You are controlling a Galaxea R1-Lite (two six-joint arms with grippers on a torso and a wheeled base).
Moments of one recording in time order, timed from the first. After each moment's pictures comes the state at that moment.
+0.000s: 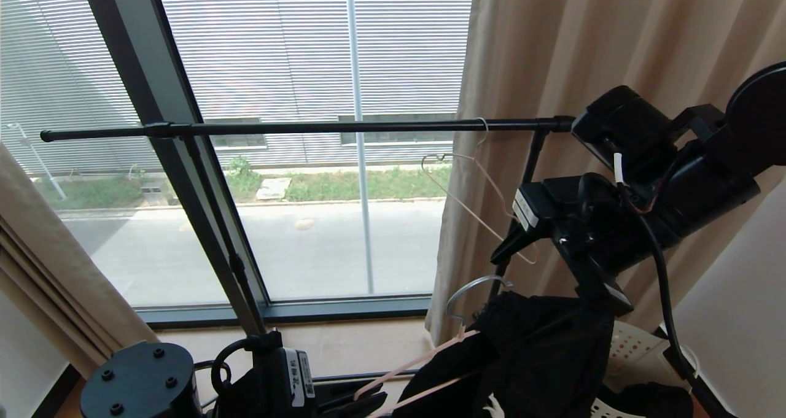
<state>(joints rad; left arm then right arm) -0.76 1.79 -0.07 -1.49 -0.37 0.29 0.48 1.81 -1.61 0.96 0.48 -1.02</state>
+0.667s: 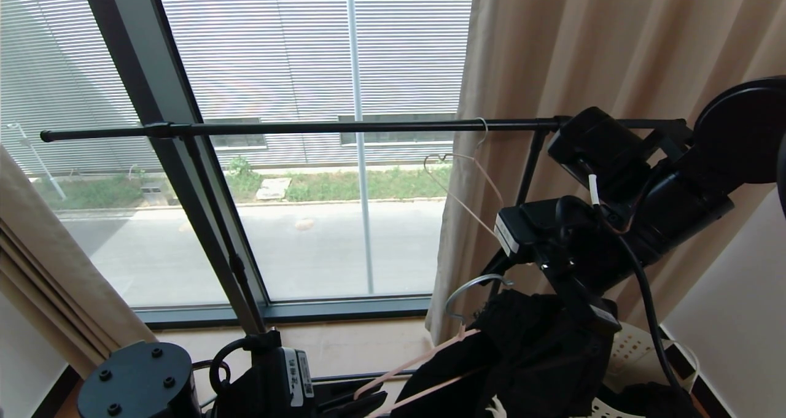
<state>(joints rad) -0.76 1.78 -0.08 -1.49 -0.37 0.29 0.53 1.84 -1.58 0.96 0.49 -1.02</state>
